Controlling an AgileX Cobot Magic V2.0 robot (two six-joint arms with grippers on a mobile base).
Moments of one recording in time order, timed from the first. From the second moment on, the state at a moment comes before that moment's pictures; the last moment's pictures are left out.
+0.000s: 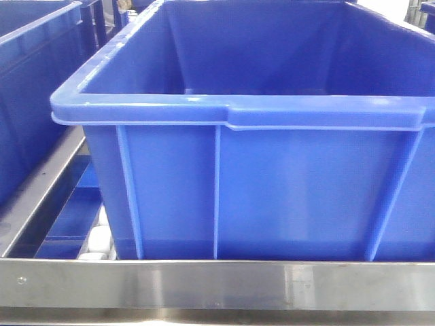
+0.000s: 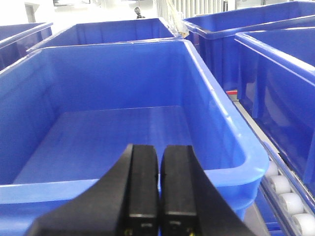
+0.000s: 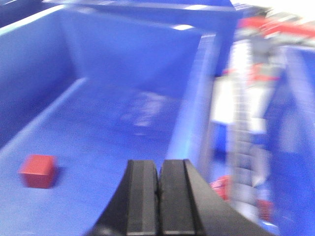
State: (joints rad) left arm -0.07 -0.01 0.01 -0.09 0.00 0.14; right arm 0.15 0.43 -0.26 -0.40 -0.06 0.33
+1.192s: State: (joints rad) left arm -0.07 -0.01 0.01 -0.09 0.00 0.14; right arm 0.08 -0.01 0.03 -0.36 0.02 0.33
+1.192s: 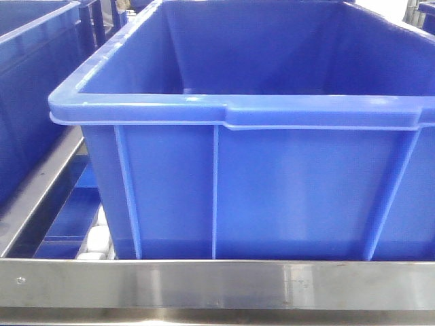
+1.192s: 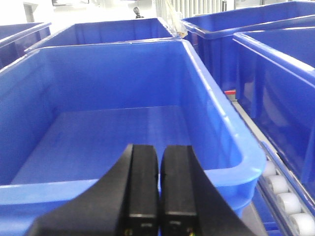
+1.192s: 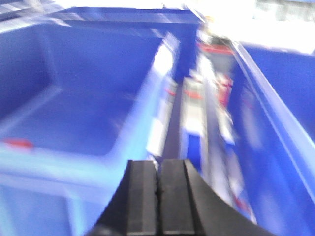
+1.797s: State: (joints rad) left arm -0.07 -0.01 0.01 -0.09 0.00 0.14; right arm 0.07 -0.01 0.03 -0.30 0.06 0.31
